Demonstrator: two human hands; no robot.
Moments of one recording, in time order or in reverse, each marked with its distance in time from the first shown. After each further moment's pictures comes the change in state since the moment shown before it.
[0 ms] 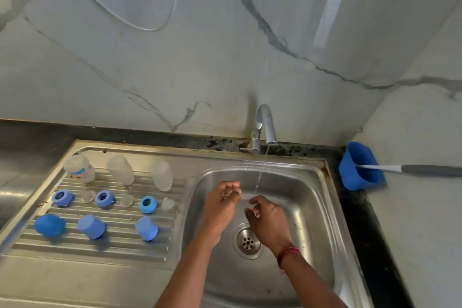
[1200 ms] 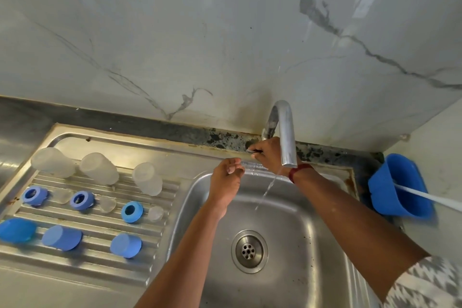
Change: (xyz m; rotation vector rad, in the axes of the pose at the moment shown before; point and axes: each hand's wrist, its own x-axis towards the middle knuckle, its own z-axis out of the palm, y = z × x) left_hand 0.133 -0.013 0.029 -0.047 0.092 -0.158; right_hand 0.242 0.015 -0.011 -0.362 -0.305 -0.420
